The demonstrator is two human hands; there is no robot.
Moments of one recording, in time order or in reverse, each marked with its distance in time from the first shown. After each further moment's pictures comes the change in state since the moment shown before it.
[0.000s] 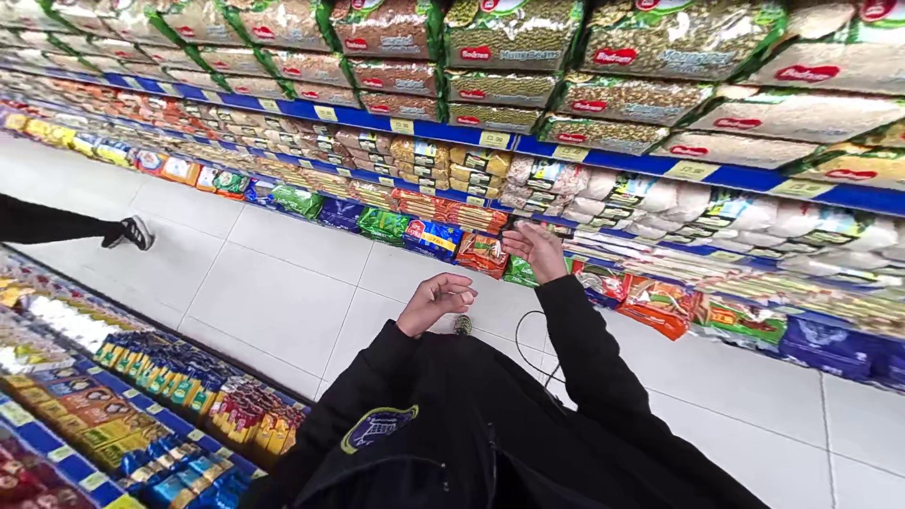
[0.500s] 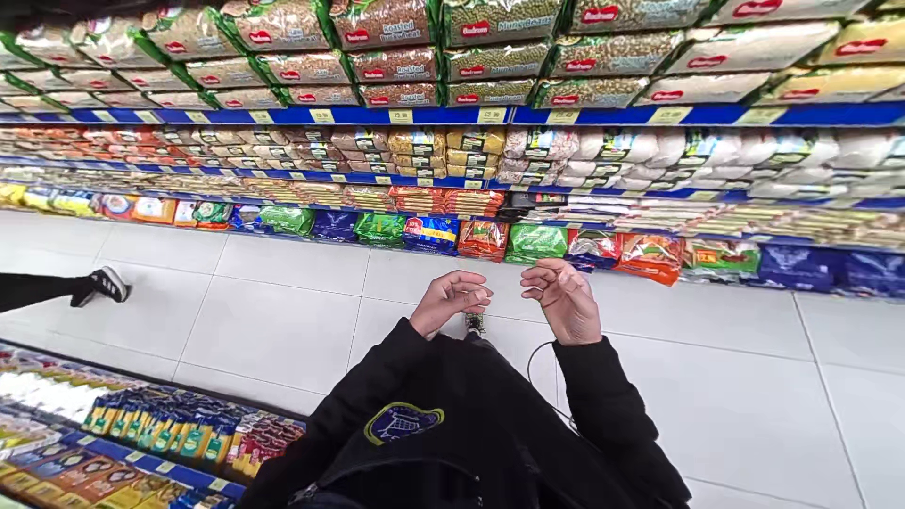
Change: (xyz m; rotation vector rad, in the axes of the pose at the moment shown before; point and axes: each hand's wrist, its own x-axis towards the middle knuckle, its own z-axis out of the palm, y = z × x) left_hand -0.059 0.002 -0.039 -0.104 -0.196 -0.028; right_hand -0.192 0.039 0.054 0.374 -0.229 -0.368
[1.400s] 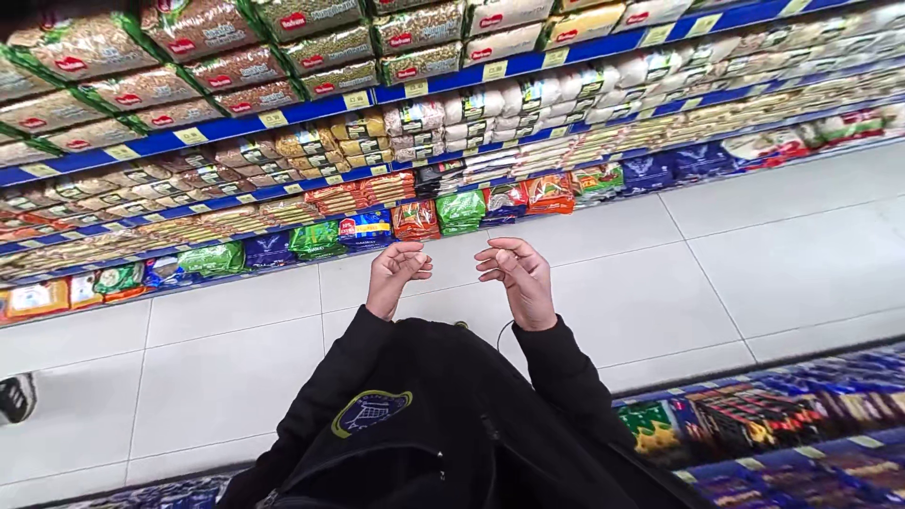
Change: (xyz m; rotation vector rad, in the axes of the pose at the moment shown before) left_hand 0.003 -0.037 0.089 0.095 0.019 0.195; right_hand -0.124 -0.067 -0.011 -0.270 0.264 -0.216
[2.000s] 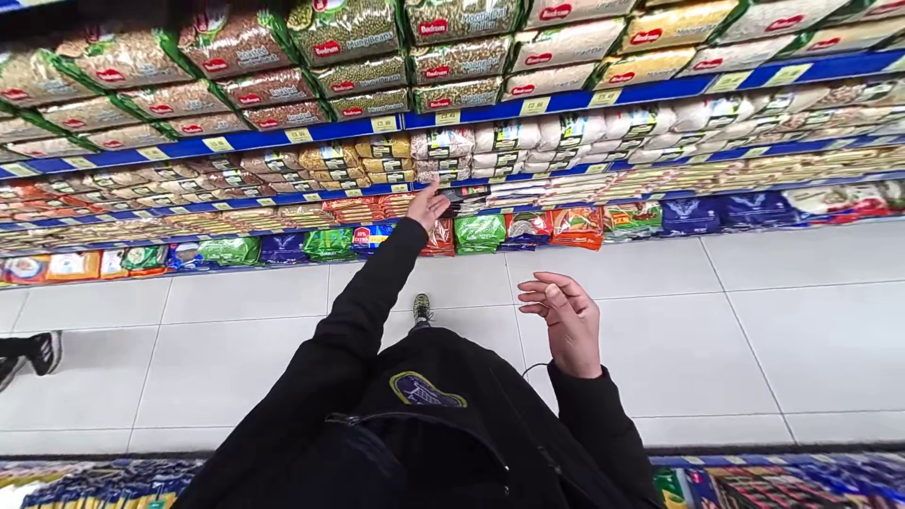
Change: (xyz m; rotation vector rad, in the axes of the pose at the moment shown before) left_hand 0.261 -0.042 -0.019 -0.186 0.351 -0.353; right_hand 0.049 -0.002 -0.053 -0.128 0.069 0.045
